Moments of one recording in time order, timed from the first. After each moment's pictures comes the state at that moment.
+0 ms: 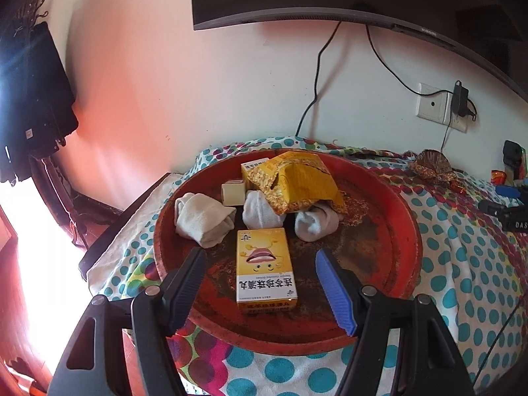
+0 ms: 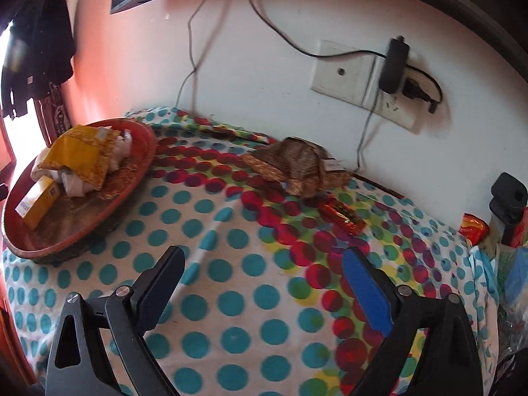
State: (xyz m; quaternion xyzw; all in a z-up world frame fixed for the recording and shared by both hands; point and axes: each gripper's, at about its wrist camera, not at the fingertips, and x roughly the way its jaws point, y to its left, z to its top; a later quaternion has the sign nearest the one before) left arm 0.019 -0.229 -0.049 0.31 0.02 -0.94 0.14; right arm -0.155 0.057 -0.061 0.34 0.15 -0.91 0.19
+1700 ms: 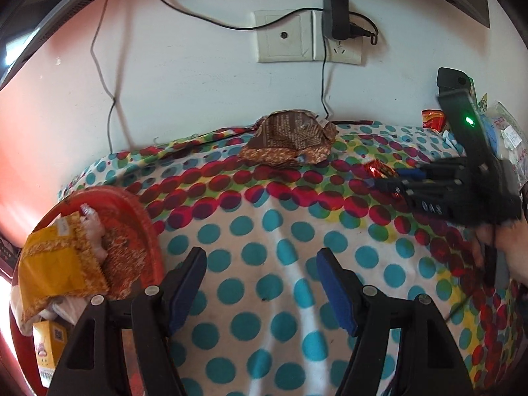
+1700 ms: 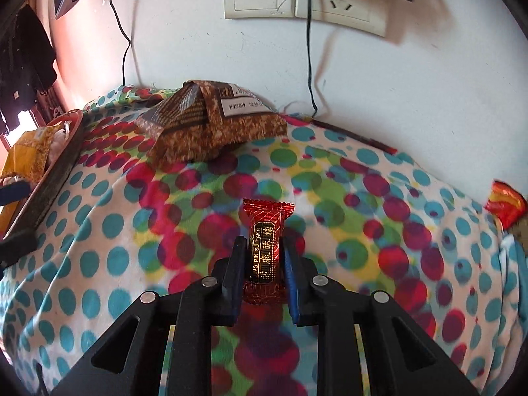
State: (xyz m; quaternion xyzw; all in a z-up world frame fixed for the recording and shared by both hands) left arm -0.161 -0.018 -0.073 0.40 -0.06 -0.91 -0.04; right arm -0.277 0.057 -0.136 0.42 0.10 -0.87 0.22
